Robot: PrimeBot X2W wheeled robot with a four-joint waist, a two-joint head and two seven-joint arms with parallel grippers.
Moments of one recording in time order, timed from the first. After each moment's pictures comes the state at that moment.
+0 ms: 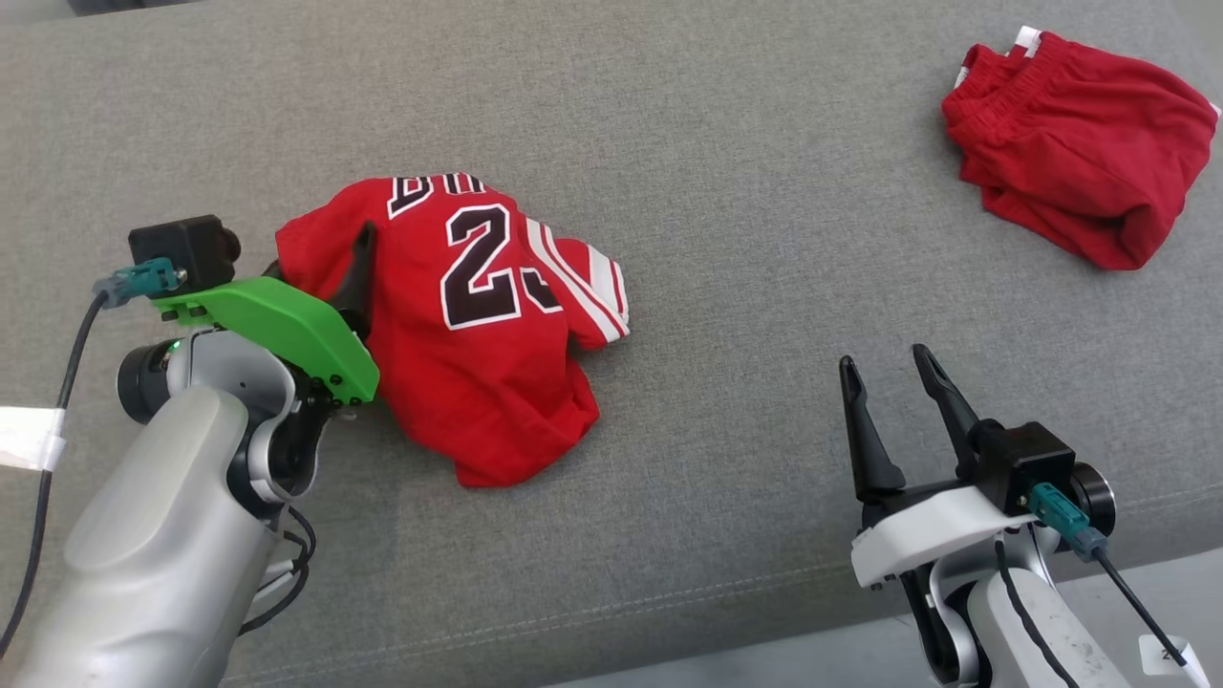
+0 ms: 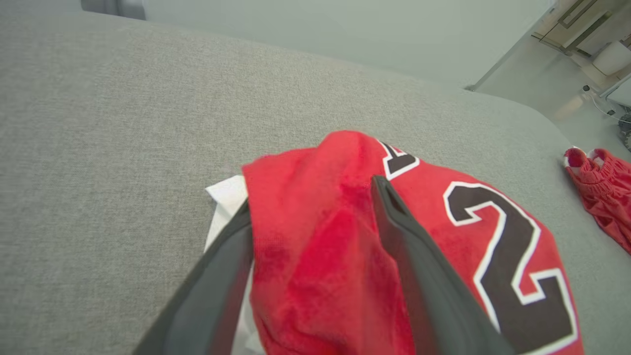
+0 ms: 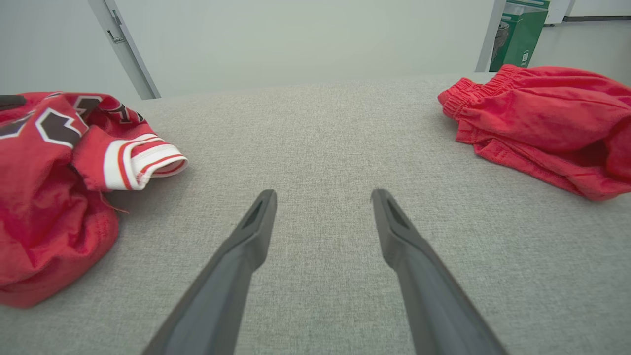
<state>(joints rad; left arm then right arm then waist) -0.62 0.28 -0.60 0.43 -0.96 0.11 0.00 -0.05 -0.07 0.29 0.11 0.17 -0.11 -0.23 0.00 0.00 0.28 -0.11</state>
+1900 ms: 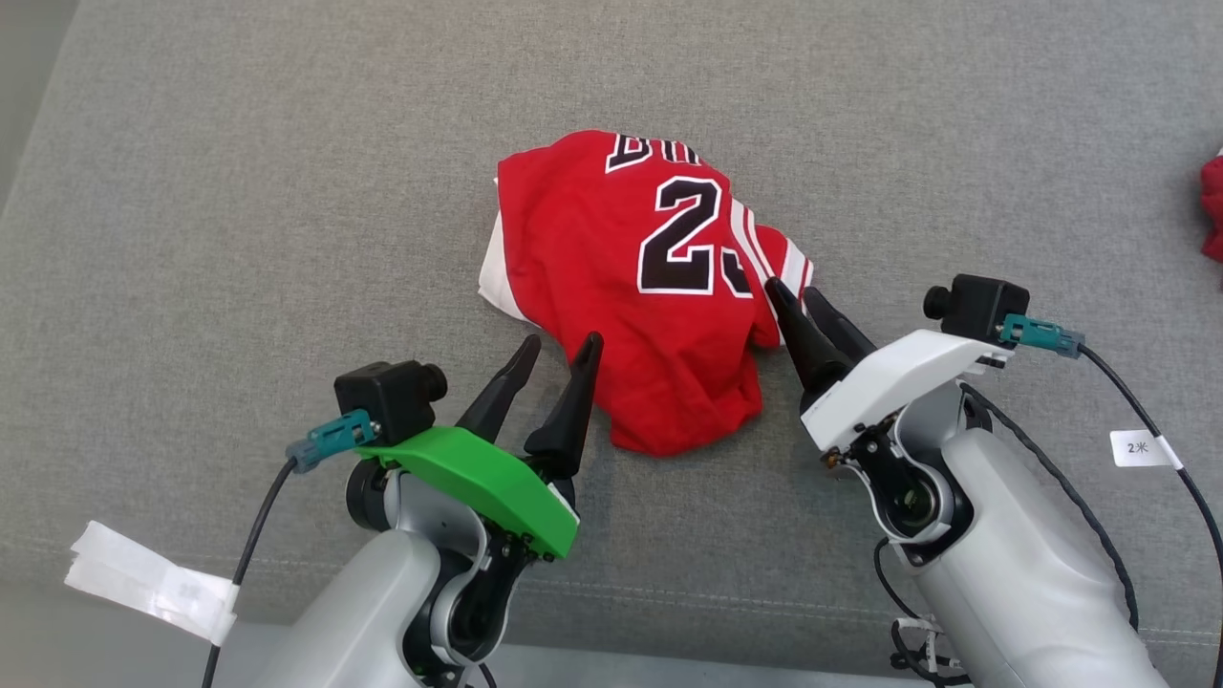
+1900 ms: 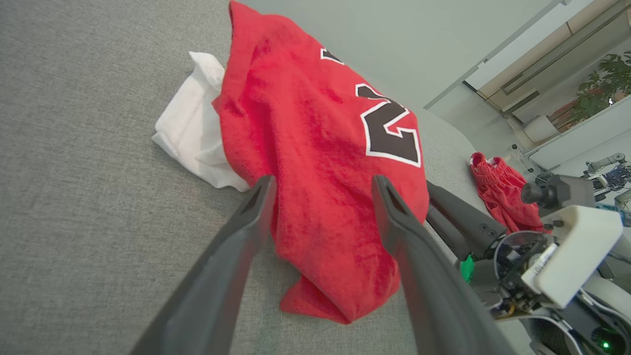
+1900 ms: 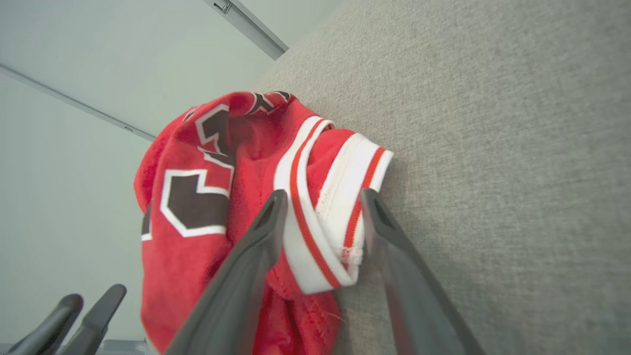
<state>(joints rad) -0.35 0.13 -0.68 0.07 -0.98 0.12 -0.09 -0.37 -0.06 0.40 0.36 0.85 -0.03 0.01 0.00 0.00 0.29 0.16</state>
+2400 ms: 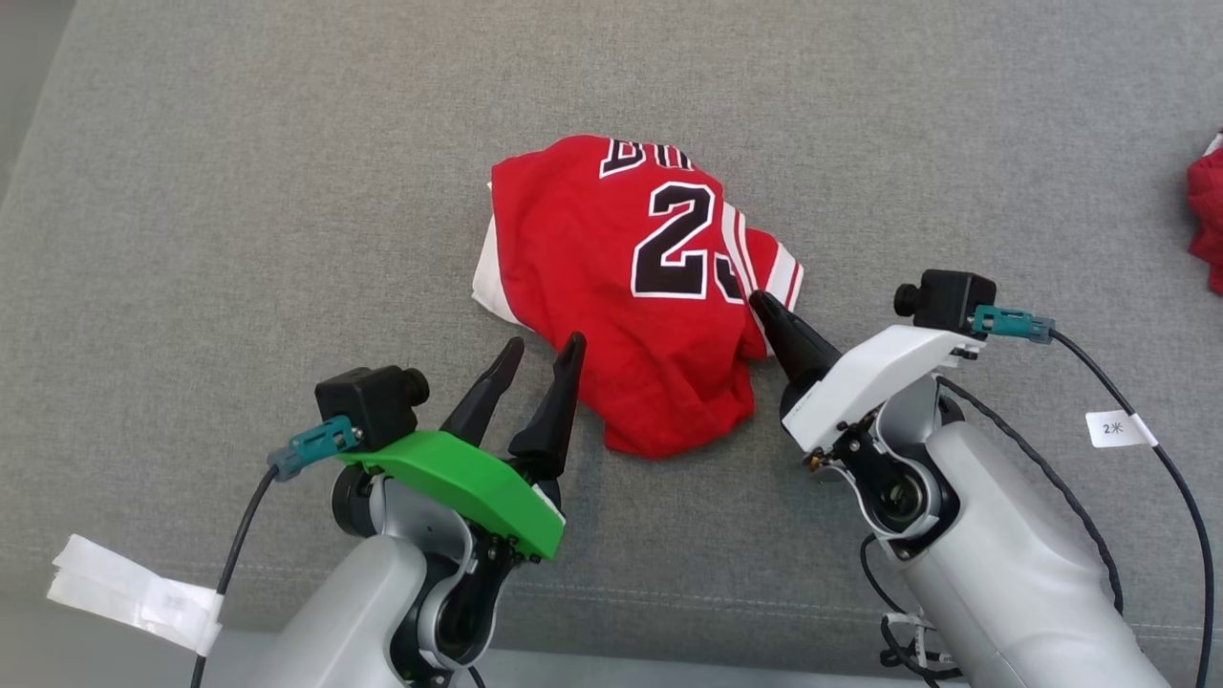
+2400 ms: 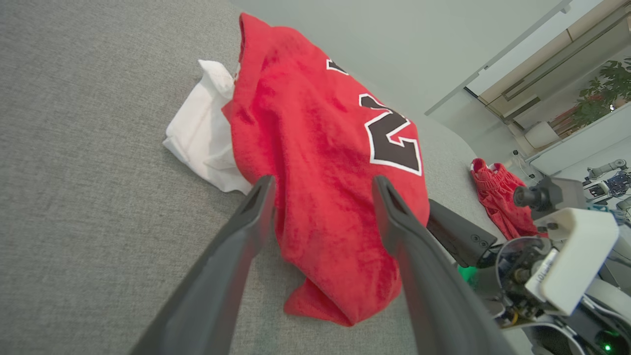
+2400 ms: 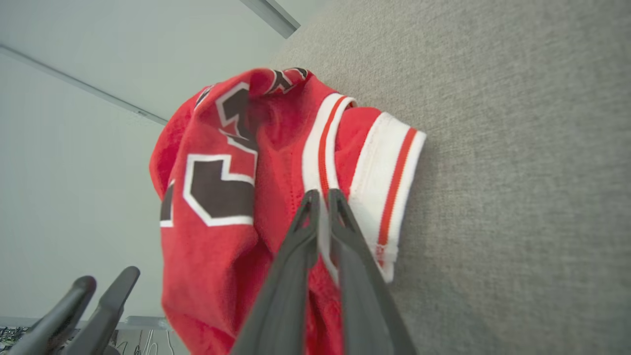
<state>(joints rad) -0.32 0.13 -0.65 0.05 -0.97 0.12 -0.09 -0.41 -0.06 0.45 0.40 0.92 -0.01 0.05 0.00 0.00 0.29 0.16</state>
